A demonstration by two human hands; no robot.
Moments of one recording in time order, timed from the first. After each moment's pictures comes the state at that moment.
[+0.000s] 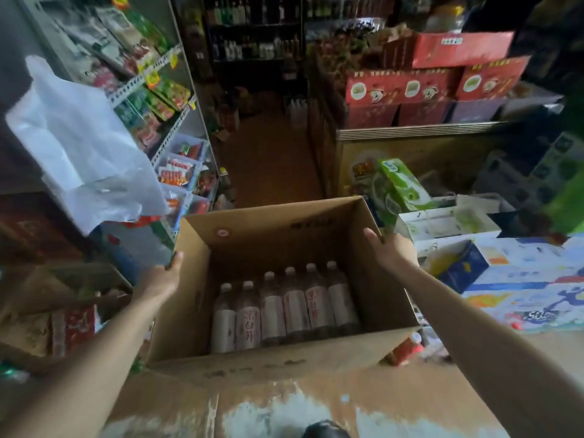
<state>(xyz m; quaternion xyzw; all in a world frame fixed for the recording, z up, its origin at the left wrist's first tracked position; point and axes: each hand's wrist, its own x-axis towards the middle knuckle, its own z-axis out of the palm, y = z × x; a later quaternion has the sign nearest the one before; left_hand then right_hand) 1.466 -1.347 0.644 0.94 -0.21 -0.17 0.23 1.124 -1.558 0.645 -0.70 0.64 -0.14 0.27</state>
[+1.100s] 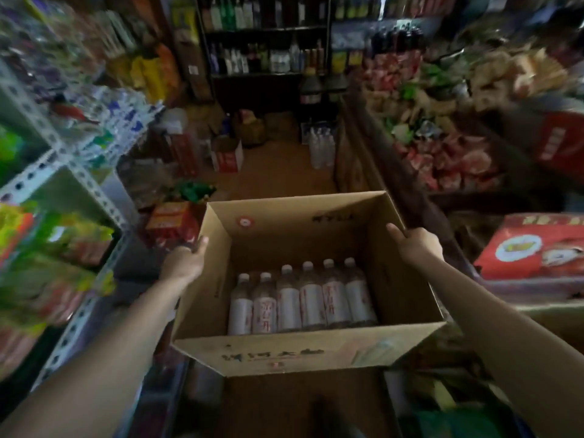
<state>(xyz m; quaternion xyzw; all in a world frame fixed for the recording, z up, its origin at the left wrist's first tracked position) 1.989 -2.248 0.660 0.92 -0.26 -0.16 0.23 1.644 -2.456 0.656 -0.67 0.66 -0.14 0.29</state>
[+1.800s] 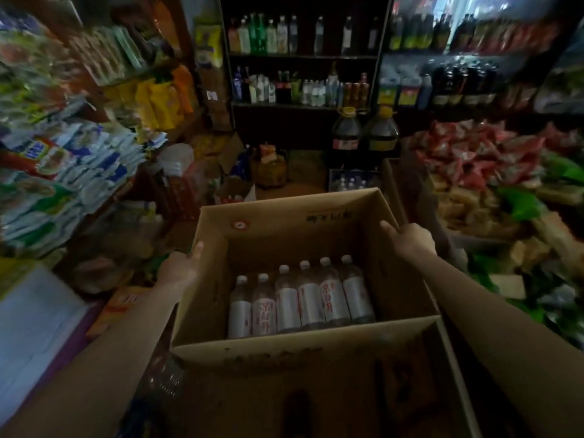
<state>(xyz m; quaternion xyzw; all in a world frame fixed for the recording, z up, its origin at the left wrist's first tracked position) 2.289 -2.782 0.663 0.94 -0.14 -0.17 0.27 1.991 -3.052 0.679 -0.73 0.61 -0.12 0.29</state>
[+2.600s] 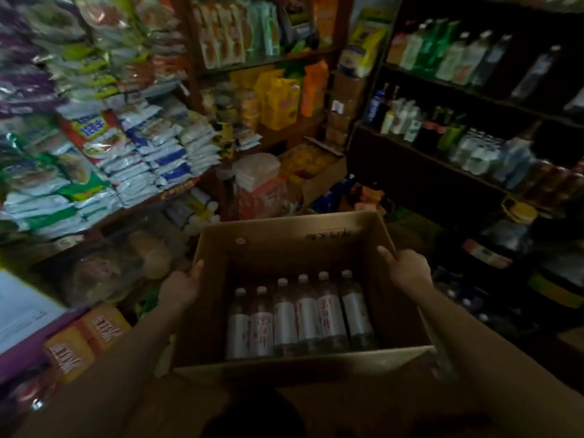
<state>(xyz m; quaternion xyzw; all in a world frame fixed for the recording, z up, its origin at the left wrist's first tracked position) 2.609 -3.098 0.596 0.91 0.14 -0.13 0.36 2.508 -3.489 0.636 -0.90 0.35 -0.02 0.24</state>
